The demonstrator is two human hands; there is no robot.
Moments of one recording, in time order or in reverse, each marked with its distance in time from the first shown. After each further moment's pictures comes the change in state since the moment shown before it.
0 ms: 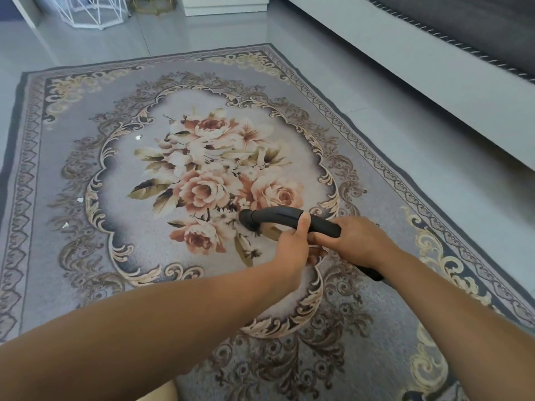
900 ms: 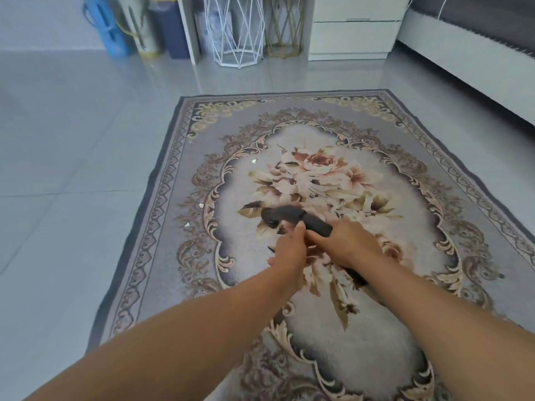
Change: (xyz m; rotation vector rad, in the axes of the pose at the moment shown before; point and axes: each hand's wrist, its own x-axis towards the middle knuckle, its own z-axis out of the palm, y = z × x) left_hand 0.025 0.074 -0.180 -0.240 0.415 0.104; right_hand 0.118 -0.203 0.064 -0.141 0.018 -0.118
